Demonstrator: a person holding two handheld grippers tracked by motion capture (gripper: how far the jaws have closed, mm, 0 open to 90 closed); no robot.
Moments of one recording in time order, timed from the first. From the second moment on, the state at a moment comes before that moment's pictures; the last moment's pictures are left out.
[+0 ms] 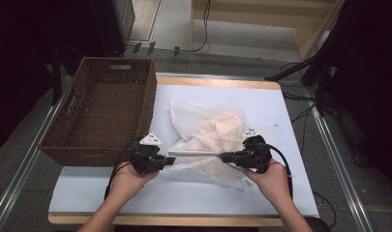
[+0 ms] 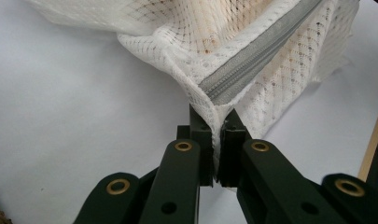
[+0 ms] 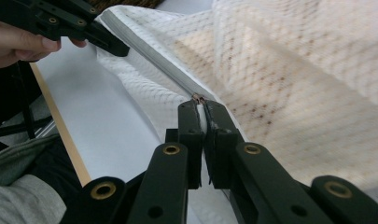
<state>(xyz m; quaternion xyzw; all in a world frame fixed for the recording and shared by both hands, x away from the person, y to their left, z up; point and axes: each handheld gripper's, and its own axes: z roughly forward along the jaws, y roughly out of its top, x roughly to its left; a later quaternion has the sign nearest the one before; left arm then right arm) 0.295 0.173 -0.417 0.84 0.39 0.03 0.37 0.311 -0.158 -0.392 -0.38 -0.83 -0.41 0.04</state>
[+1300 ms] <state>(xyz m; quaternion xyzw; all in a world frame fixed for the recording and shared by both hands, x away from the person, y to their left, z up) 0.298 0.177 -0.408 0.84 0.39 0.03 0.38 0.314 -0.225 -0.396 -0.45 -0.80 -0.41 0.02</state>
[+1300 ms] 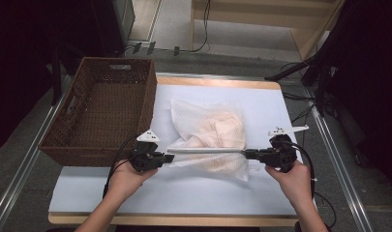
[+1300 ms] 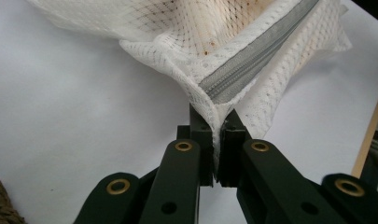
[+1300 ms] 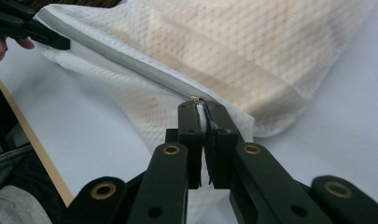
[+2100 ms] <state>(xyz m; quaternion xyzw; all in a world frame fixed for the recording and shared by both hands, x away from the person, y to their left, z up) 0.293 0.174 -0.410 0.84 0.38 0.02 0.38 0.314 -0.245 -0.400 -0.47 -0.79 -0.39 0.00</state>
